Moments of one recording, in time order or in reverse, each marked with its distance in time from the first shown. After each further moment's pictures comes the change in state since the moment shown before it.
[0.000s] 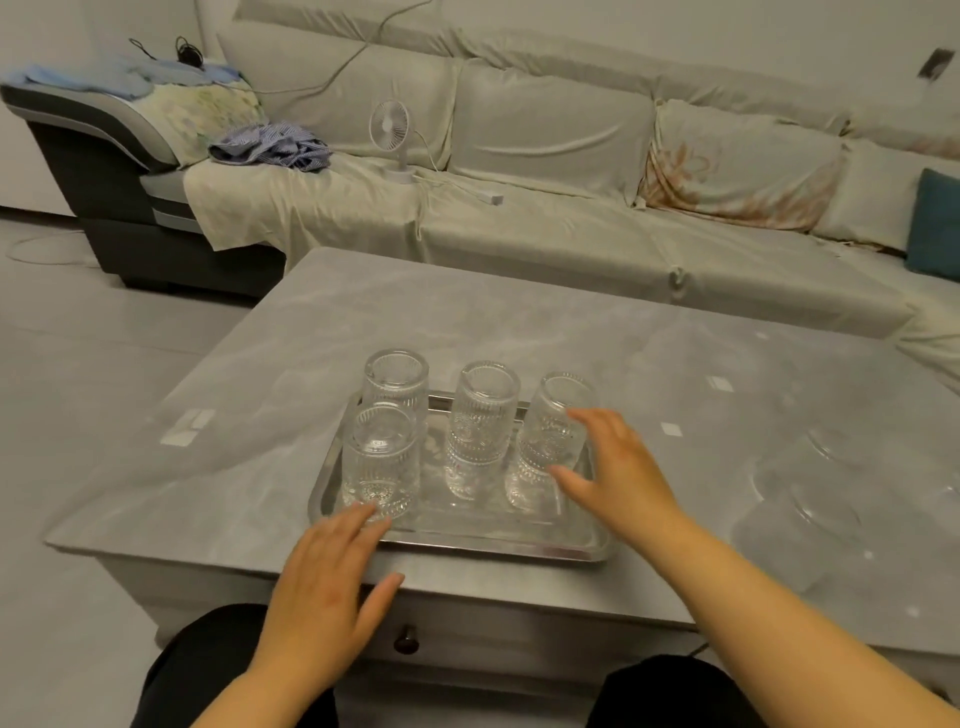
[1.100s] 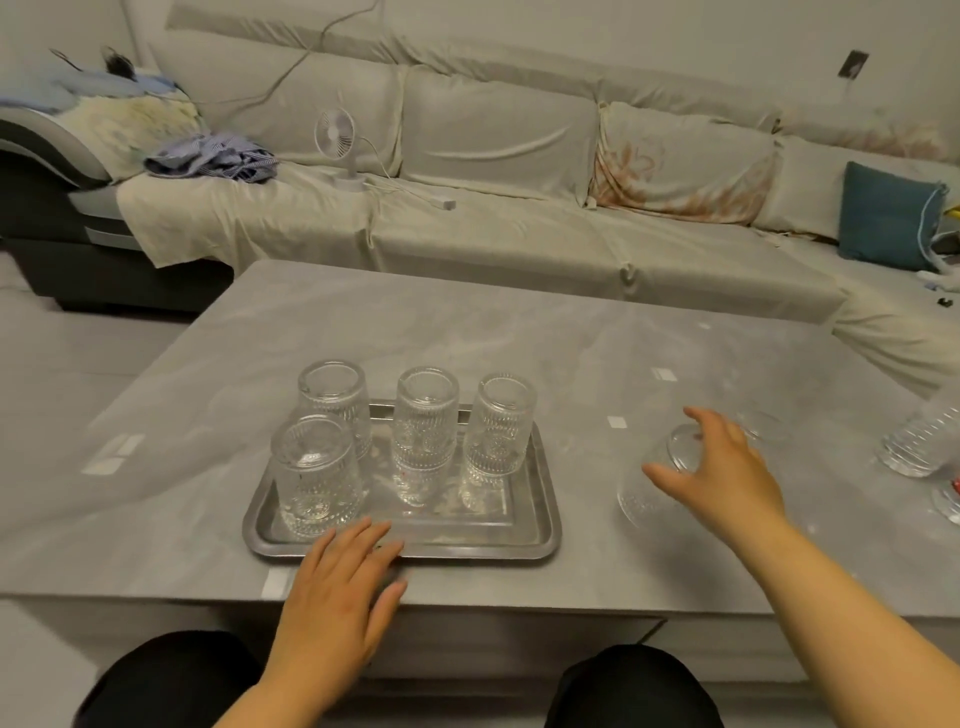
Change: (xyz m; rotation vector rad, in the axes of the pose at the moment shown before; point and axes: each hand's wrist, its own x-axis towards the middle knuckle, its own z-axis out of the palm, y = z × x) left_hand 0.013 0.038 0.022 0.029 -0.018 0.185; right_hand -0.037 0.086 -0.073 -0.033 0.179 0.477
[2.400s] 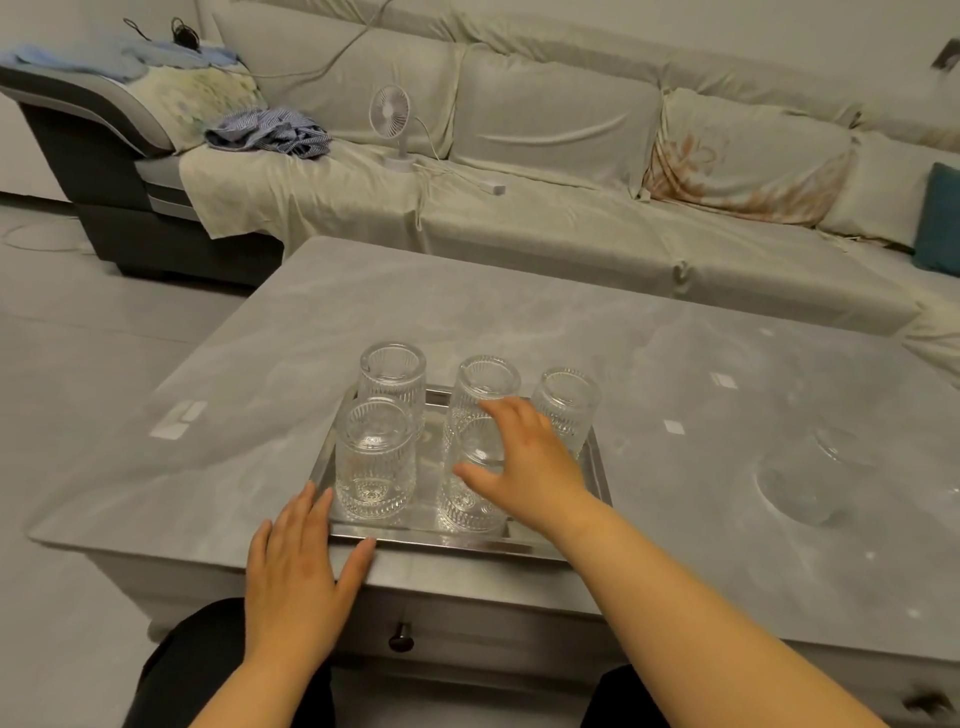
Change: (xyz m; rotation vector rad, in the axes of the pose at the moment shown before) left_hand -0.010 -0.054 0.005 -0.081 0.126 -0.527; right_hand -0.029 -0.143 0.108 0.069 -0.291 -0.578
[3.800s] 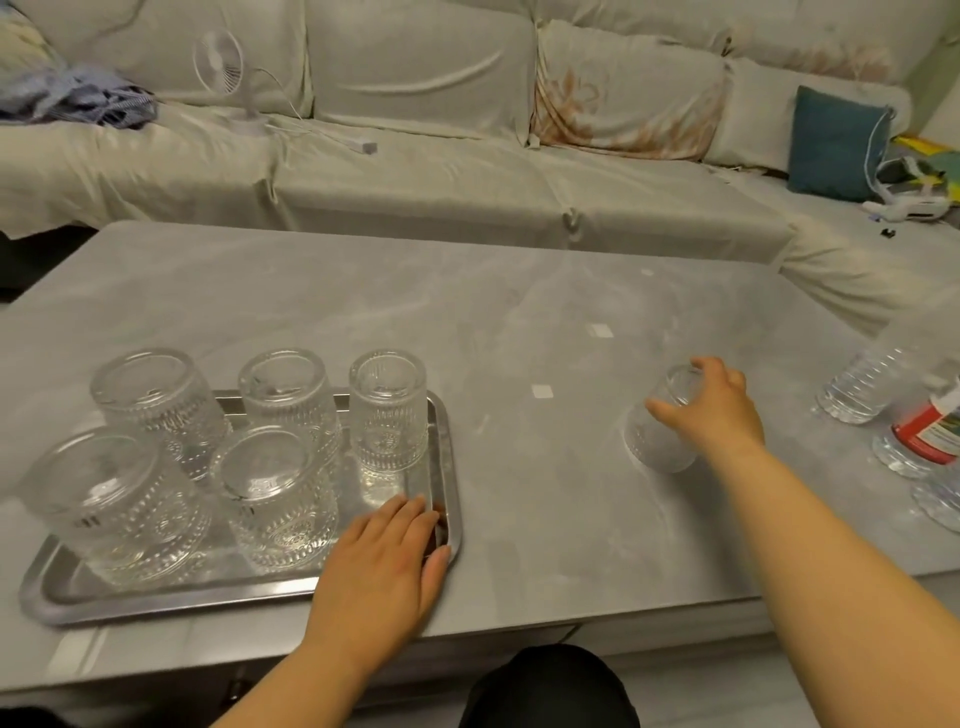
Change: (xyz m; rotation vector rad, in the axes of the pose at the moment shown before) left_hand 0.001 0.173 0.079 0.191 -0.169 0.667; right_hand -0.047 0.265 -0.135 -0.022 0.385 0.822
